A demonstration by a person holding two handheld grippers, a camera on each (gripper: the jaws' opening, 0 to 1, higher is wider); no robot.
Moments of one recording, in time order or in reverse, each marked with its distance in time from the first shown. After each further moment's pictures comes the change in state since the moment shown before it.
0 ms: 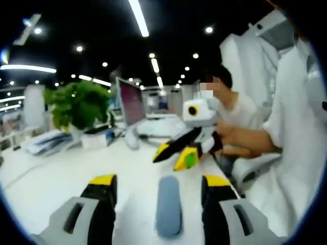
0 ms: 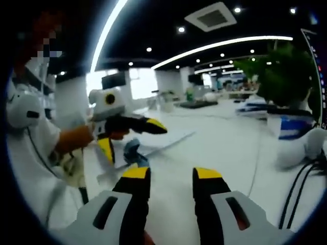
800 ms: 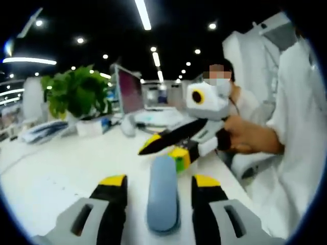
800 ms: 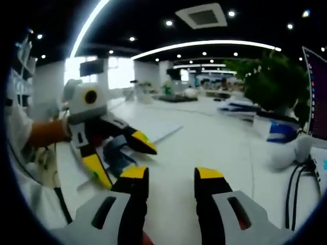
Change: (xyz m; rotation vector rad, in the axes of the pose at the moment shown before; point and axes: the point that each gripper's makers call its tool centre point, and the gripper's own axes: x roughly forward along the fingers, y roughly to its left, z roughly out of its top) left arm 0.004 -0.006 -0.025 -0.034 0.050 -0.003; right arm 0.030 0.004 -0.006 -0.092 0.070 -0.218
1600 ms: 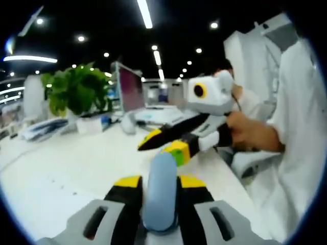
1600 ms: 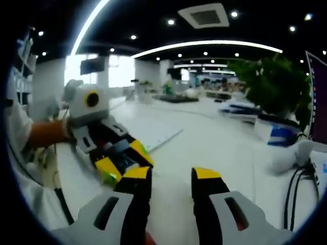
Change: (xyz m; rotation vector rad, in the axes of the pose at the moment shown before) left arm 0.003 -0.002 -0.004 -0.006 0.013 0.001; right arm -0.007 -0.006 0.013 0.018 -0.025 -0.002
